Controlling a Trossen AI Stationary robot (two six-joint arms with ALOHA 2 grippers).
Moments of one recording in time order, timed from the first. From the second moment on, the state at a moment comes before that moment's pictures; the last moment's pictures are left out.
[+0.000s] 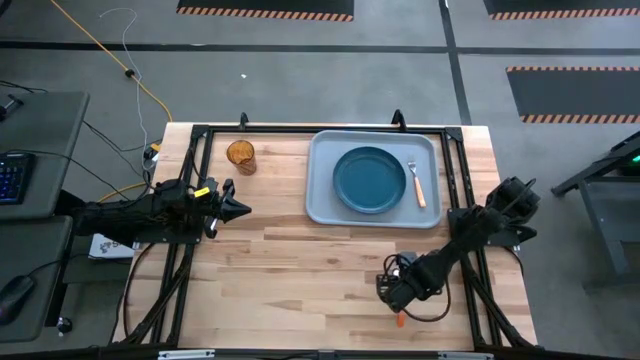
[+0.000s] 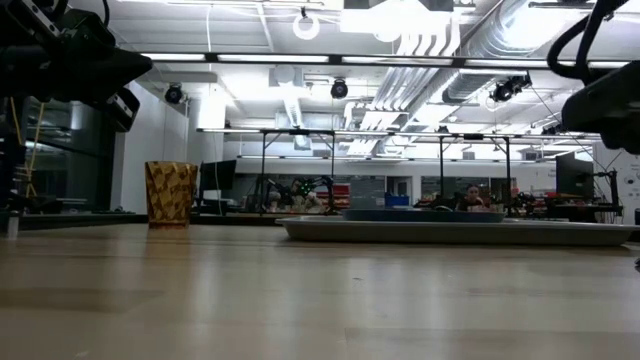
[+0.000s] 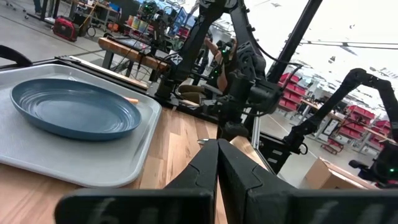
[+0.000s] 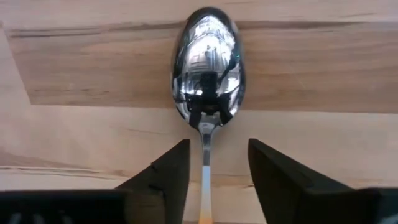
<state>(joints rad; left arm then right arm) 0.10 0.00 0.01 0.05 0.20 -0.41 0.68 1.72 0.98 -0.69 -0.04 2.24</state>
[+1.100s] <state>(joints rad) 0.10 0.00 0.01 0.05 0.20 -0.41 0.69 1.30 0.97 -0.66 0.29 1.70</state>
